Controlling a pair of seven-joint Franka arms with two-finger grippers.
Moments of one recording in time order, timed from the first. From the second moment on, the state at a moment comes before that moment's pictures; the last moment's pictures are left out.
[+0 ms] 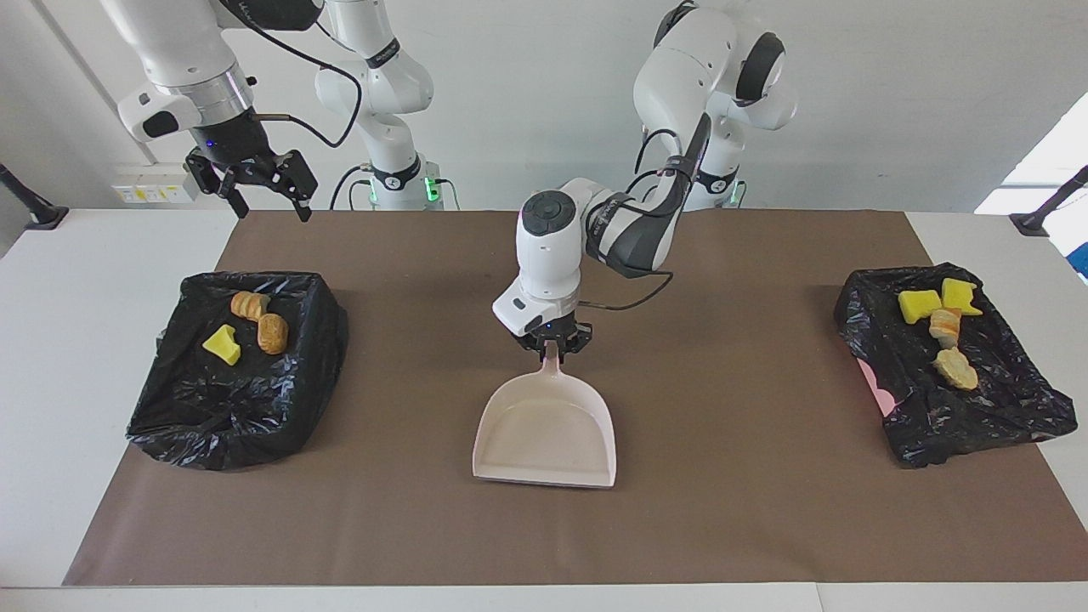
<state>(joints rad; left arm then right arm) -0.68 0.63 -0.04 -1.34 -0.02 1.99 -0.64 -0.01 -0.12 -0.05 -1.69 0.02 1.63 0.08</state>
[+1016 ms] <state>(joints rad) -0.65 0.47 -0.01 -1.47 0.02 1.98 -0.57 0.06 -0.11 -0.11 -1.69 0.01 1.63 0.08</state>
